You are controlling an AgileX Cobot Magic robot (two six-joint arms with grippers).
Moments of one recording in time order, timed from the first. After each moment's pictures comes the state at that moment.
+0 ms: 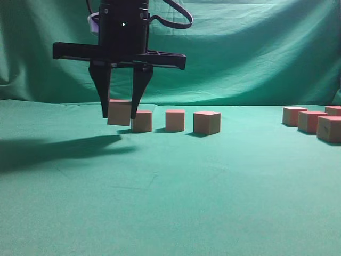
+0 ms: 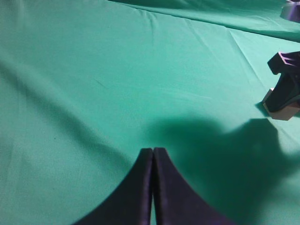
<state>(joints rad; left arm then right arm) -0.01 -0.01 0.02 -0.12 0.36 -0.08 0.79 2.31 -2.02 -0.09 1.13 0.62</state>
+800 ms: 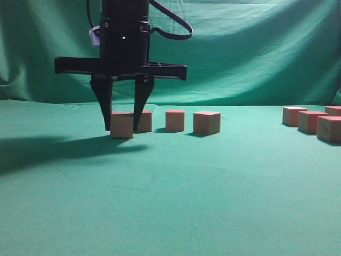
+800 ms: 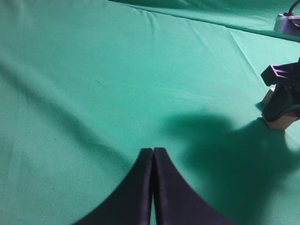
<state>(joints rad) -0.01 -0.01 0.02 -0.12 0.36 -0.08 0.79 2.34 -2.03 -0.09 1.15 0.64</state>
